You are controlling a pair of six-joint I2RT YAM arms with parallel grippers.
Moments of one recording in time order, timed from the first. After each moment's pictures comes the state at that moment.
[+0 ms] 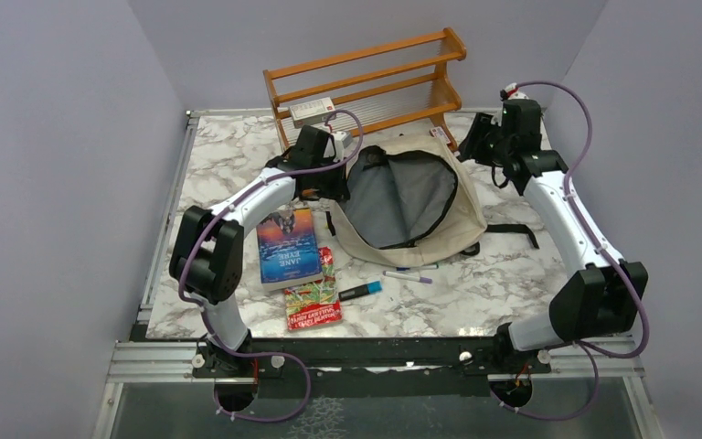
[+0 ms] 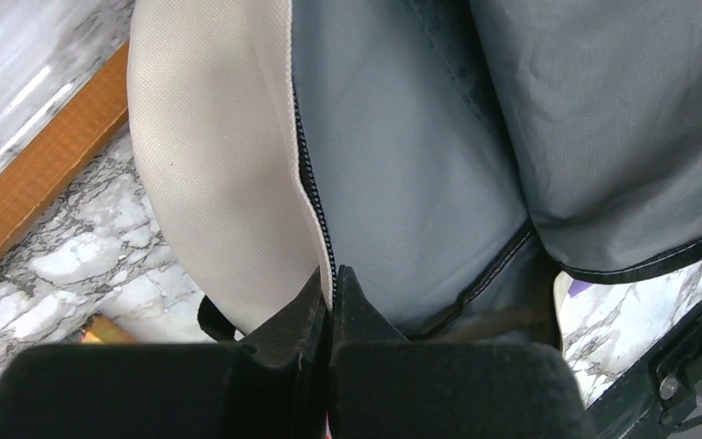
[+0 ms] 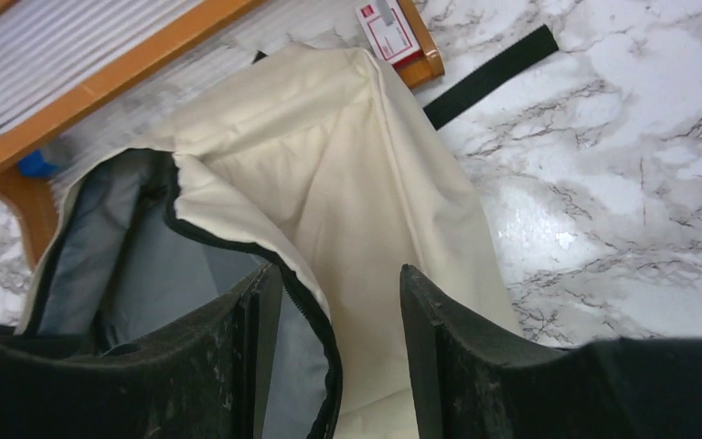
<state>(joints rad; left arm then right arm) -0.44 1.77 1.34 -0.40 0.35 -0.23 0.14 1.47 1.33 -0.44 0.01 0.31</state>
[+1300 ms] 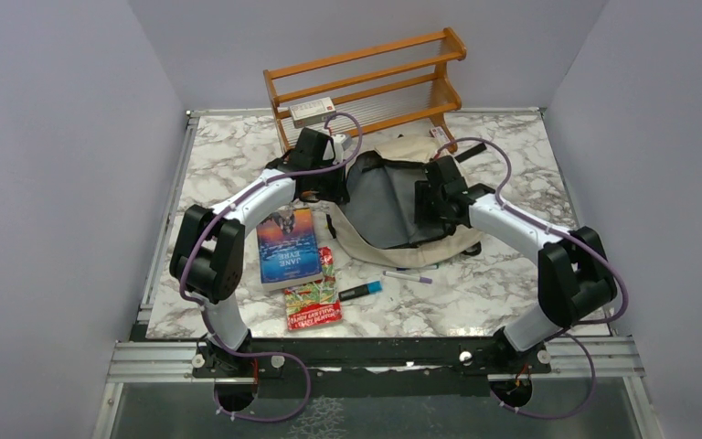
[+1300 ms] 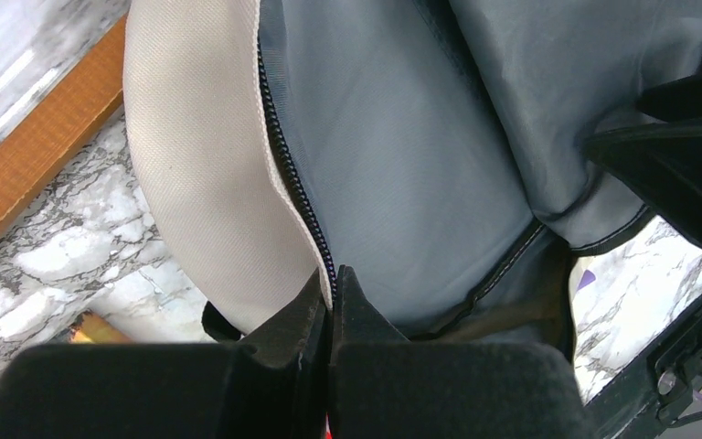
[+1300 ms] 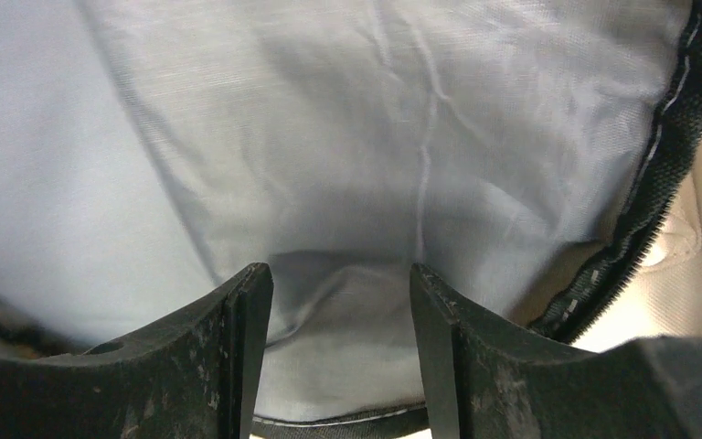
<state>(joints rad) -0.44 1.78 1.32 -0.38 0.37 -0.23 0.47 1.59 1.04 -0.43 0.21 0.40</state>
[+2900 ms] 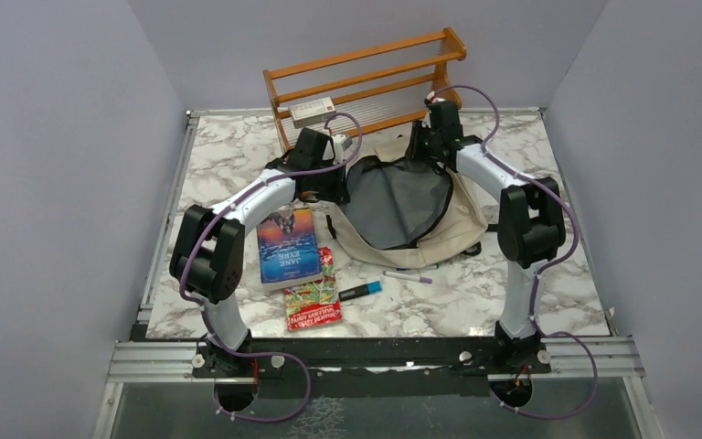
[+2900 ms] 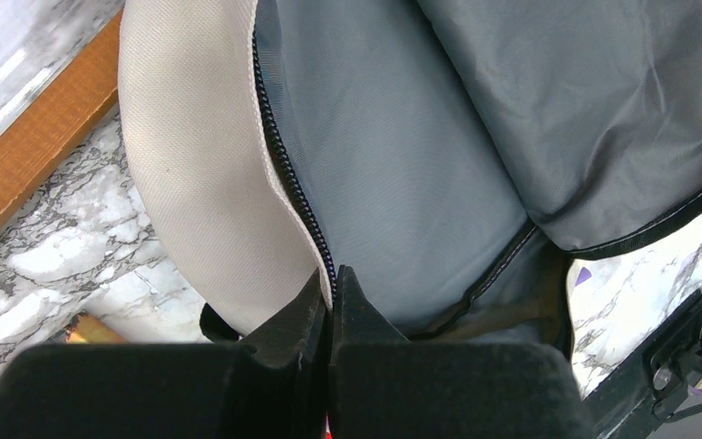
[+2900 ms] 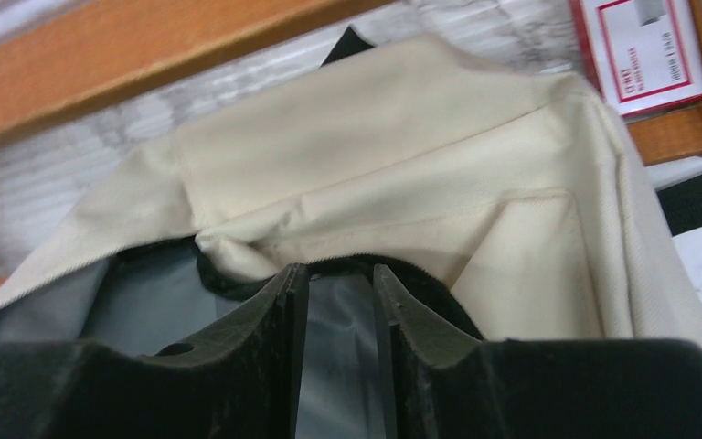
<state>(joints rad) -0.44 1.78 1.32 -0.38 0.38 -0.23 0.30 2.05 1.62 -0.23 -0.03 0.29</state>
